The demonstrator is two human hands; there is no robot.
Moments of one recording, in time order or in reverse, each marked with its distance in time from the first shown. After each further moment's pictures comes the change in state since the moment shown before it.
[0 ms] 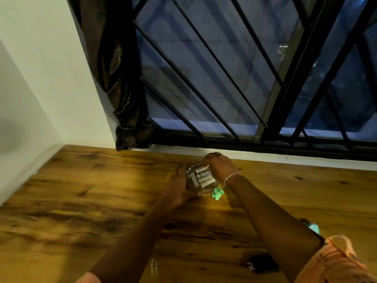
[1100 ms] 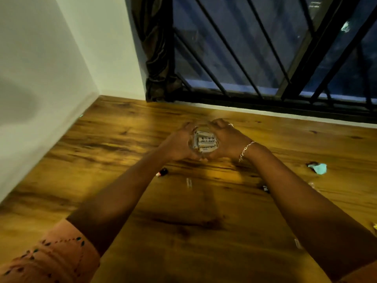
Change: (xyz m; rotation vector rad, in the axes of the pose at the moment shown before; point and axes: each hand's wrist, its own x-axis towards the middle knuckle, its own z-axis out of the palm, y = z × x) left_hand -0.114 -0.012 -0.070 0.075 -0.060 0.193; right_hand -0.098 -0.113 -0.031 0.221 -0.143 -0.077
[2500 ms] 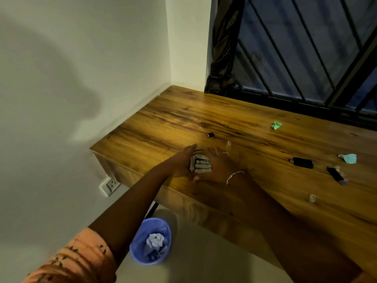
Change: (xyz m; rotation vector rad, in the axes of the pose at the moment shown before) left_hand -0.240 -0.017 0.030 0.106 -0.029 -0.305; right_hand -0.135 -0.146 0.110 0.019 -0.057 -0.105
